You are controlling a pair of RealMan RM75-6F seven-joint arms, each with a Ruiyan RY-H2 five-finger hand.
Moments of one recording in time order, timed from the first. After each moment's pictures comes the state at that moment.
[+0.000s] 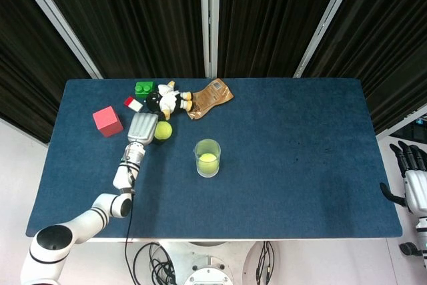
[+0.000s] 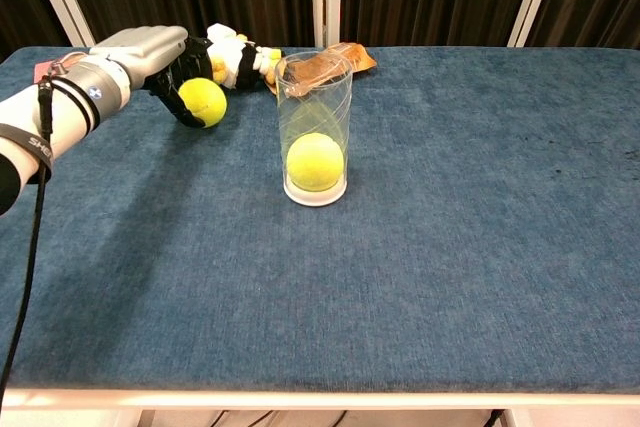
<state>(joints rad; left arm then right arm) -0.89 -1.94 -0.29 -0.68 1.13 0.89 0.10 0.12 -1.06 0.10 -1.50 -1.38 1.36 0.11</state>
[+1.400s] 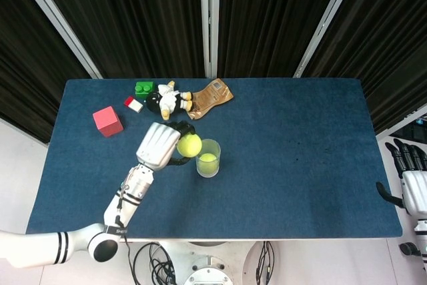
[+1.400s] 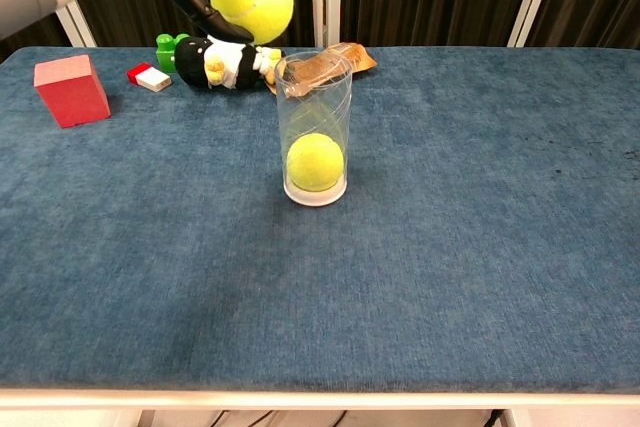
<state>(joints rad) -0.79 -1.52 -0.29 -1.78 1.17 1.20 0.52 0.11 -1.03 0.09 -1.56 -1.44 1.42 0.10</state>
